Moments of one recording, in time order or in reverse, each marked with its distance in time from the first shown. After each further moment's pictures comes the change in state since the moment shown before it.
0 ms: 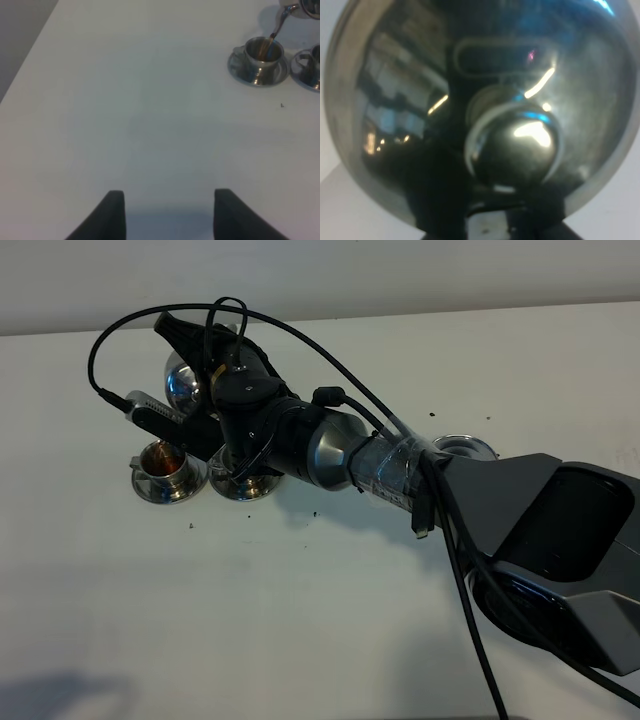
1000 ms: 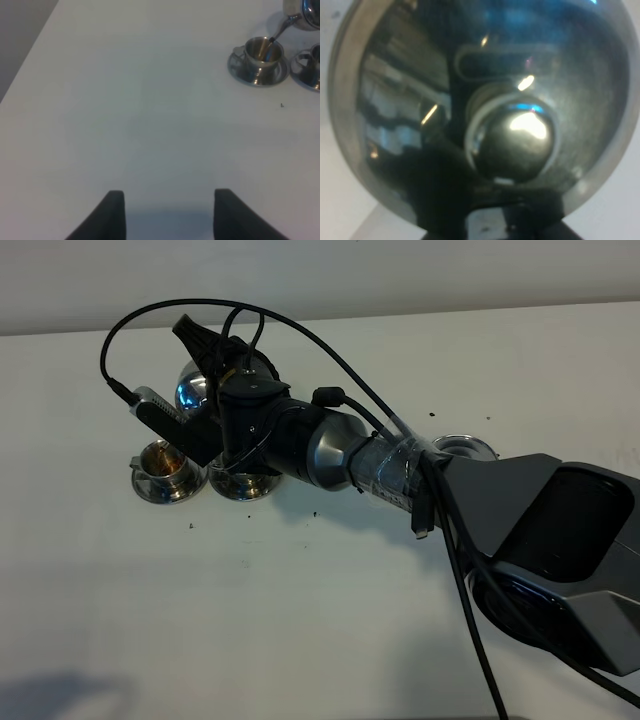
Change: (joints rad) left arm 0.000 0.000 0.000 0.000 0.000 0.002; right arm 0.000 0.000 0.000 0.166 0.064 -0.011
